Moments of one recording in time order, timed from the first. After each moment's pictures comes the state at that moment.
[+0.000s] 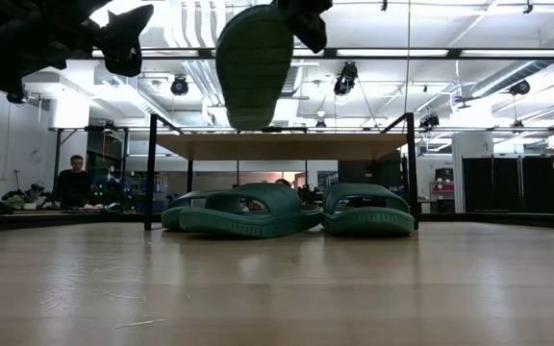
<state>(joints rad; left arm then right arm) 0.02 0.68 0.14 0.80 0.29 0.02 0.19 1.70 1.35 -0.01 0.85 -0.94</state>
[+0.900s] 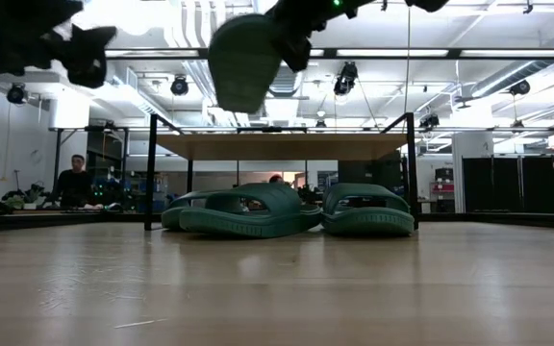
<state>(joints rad) 0.02 0.15 0.12 0.15 0.23 0.00 0.16 1.72 1.12 0.63 0.77 -1.16</state>
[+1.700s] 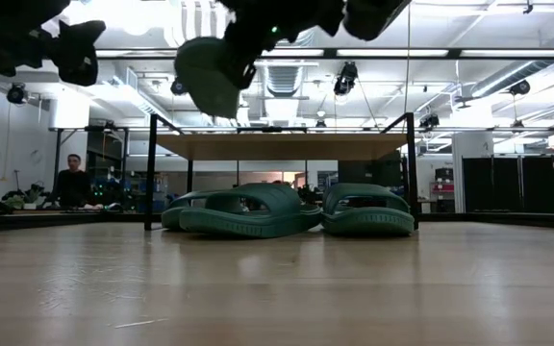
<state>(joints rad) 0.02 0.03 0.10 0.08 0.23 0.01 0.06 1.99 1.39 0.74 0.79 -1.21</state>
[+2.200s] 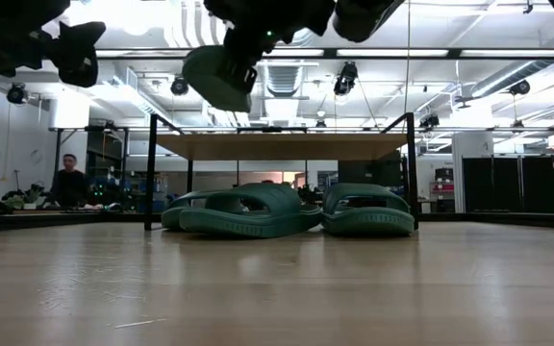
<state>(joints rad) 0.02 0.03 0.10 0.07 0.24 0.01 0.05 2.02 1.43 0.75 0.89 -1.34</state>
